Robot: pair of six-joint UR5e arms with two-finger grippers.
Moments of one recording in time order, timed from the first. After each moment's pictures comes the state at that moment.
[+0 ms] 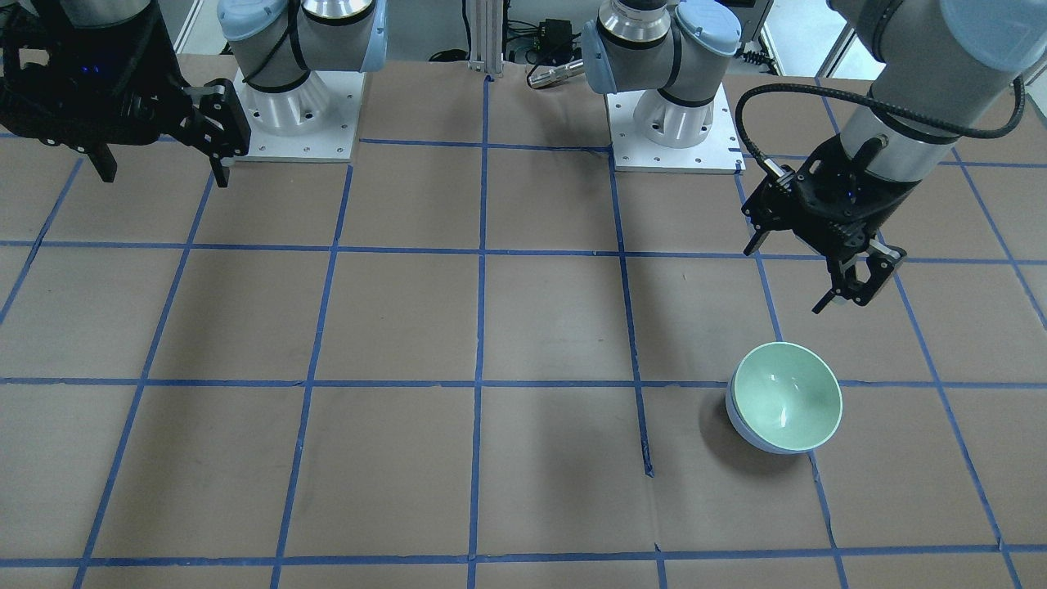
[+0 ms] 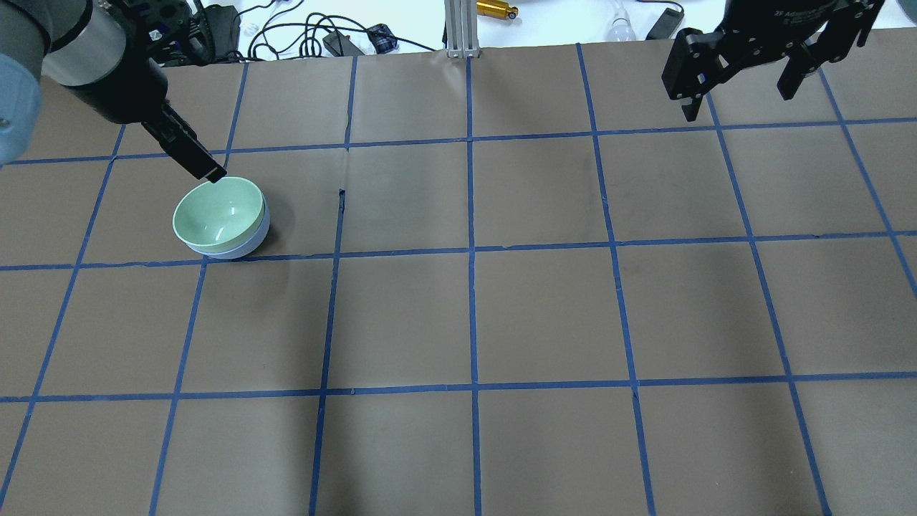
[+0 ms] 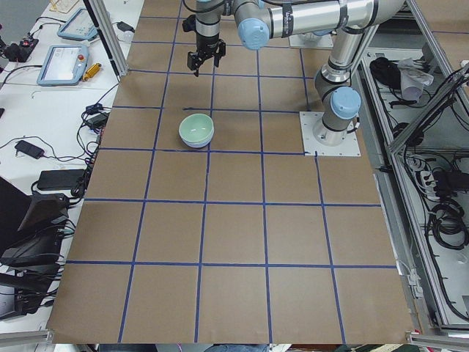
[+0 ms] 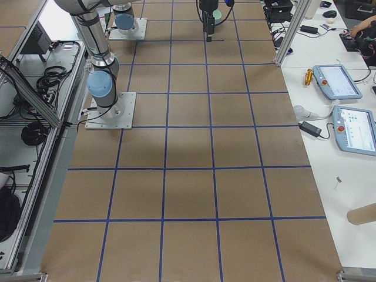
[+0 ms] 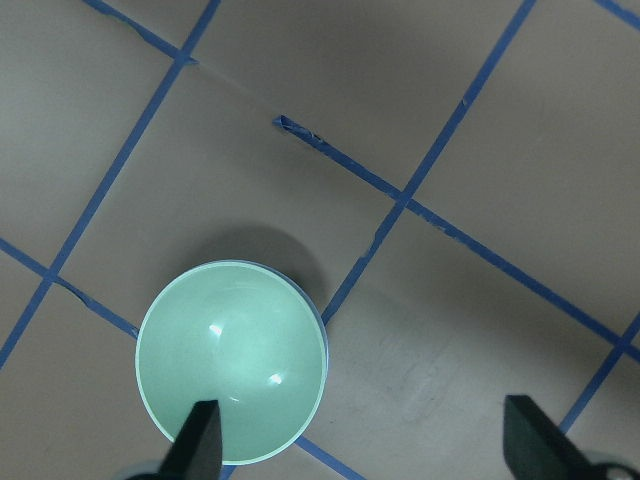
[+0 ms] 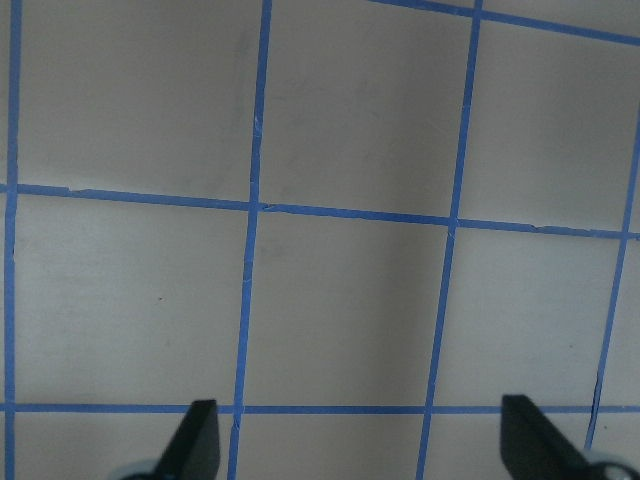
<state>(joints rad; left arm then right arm) -1.41 -1.61 -1.59 -1.43 1.51 0.97 1.59 -1.53 1.37 -1.45 -1.73 -0.09</state>
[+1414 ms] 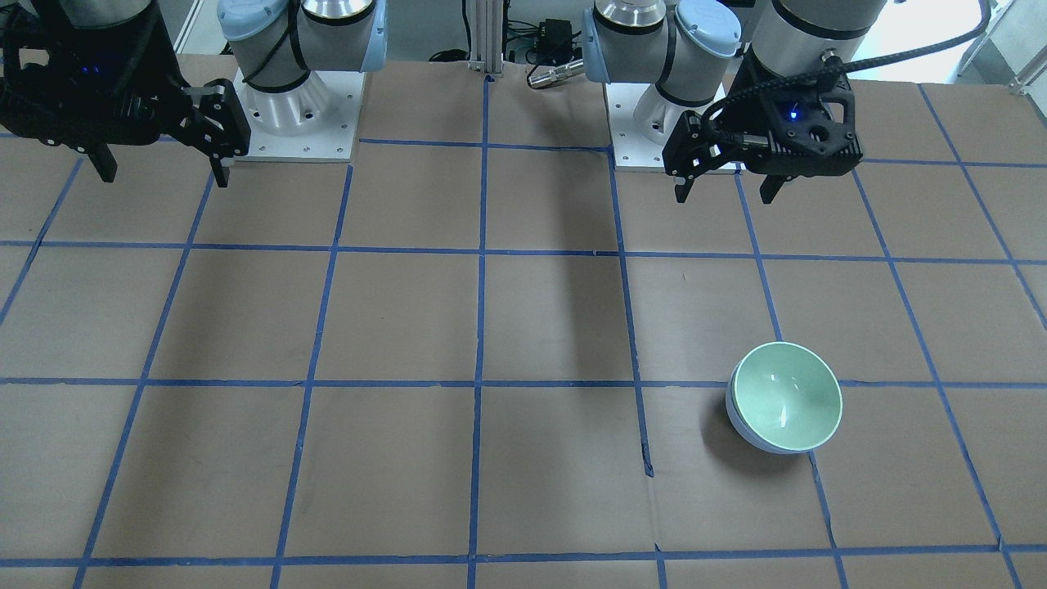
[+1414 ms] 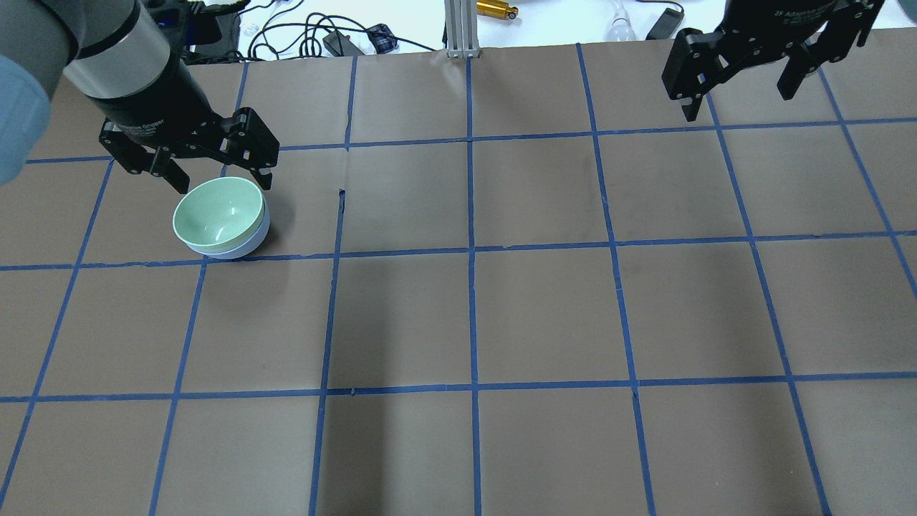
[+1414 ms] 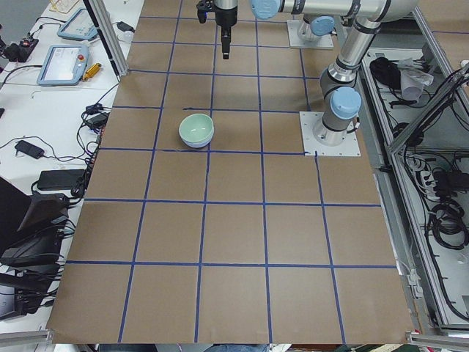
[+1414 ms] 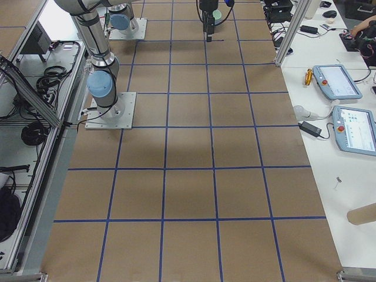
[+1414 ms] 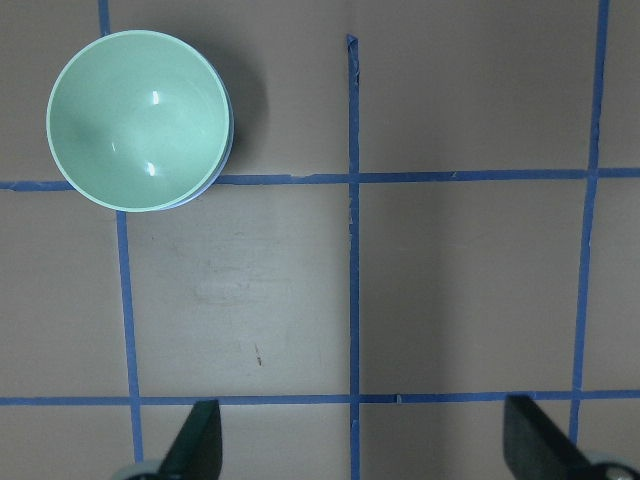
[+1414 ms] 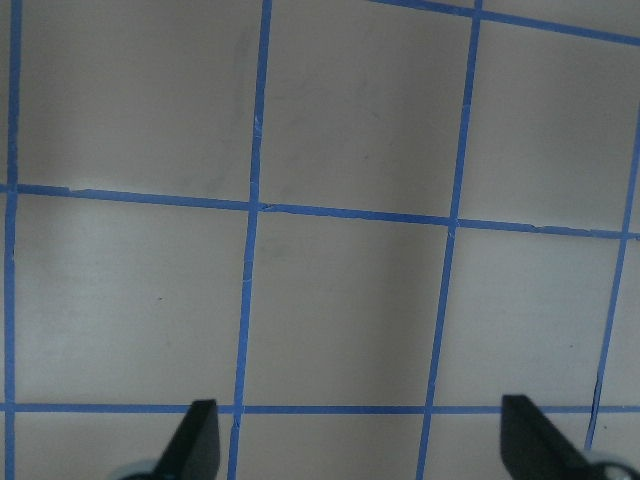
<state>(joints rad) -1.55 -1.52 -1.58 -1.60 1.58 0.02 1.59 -1.53 1.37 -1.44 -1.73 -0.09</state>
